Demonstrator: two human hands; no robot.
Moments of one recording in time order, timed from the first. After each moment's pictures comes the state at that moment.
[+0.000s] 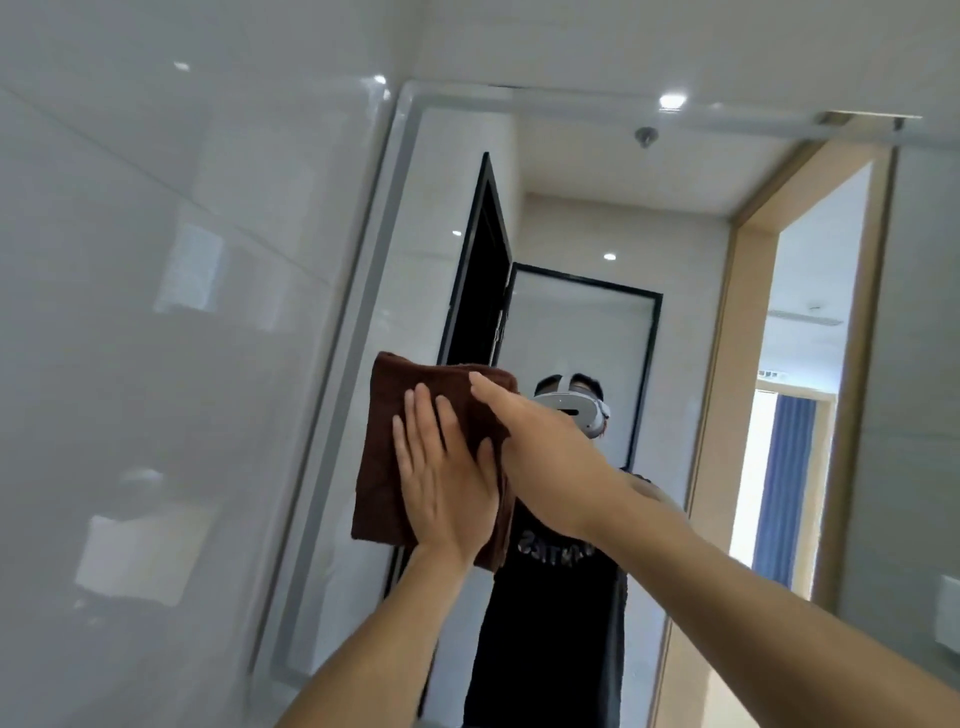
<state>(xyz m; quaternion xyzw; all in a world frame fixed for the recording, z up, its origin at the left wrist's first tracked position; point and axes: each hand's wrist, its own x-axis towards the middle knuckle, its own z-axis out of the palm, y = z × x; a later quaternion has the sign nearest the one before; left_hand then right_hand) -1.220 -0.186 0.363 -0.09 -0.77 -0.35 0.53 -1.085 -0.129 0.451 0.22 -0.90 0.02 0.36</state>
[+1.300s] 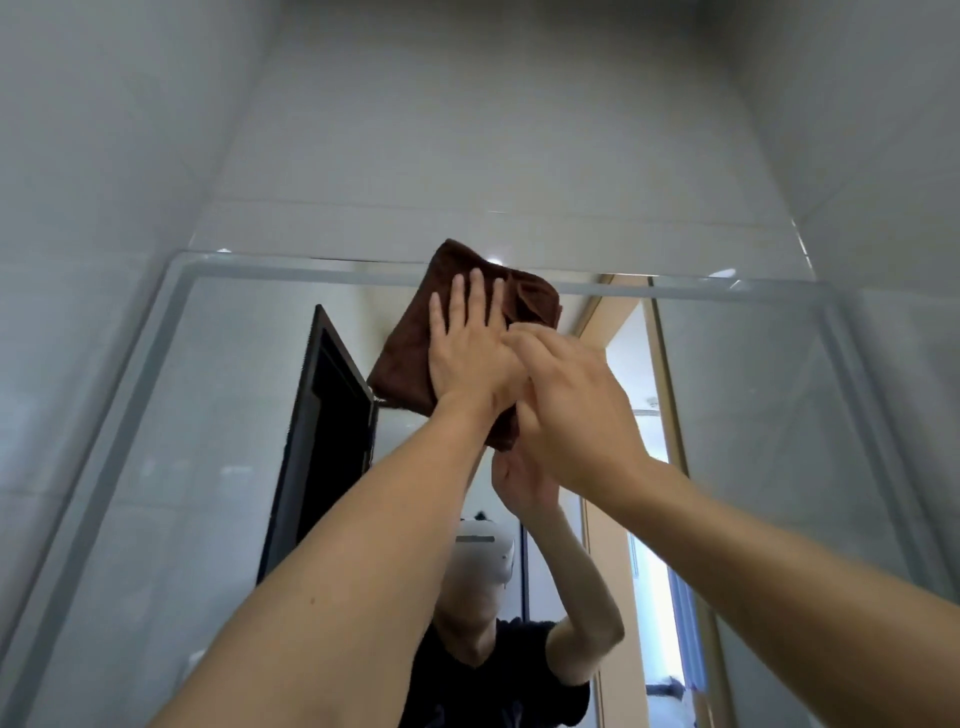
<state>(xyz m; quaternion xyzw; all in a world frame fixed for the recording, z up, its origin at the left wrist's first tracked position) -1.137 -0.041 0.689 -0.23 -0.71 -0.19 0.64 -1.010 -0.005 0.610 0.03 -0.74 -0.12 0.66</state>
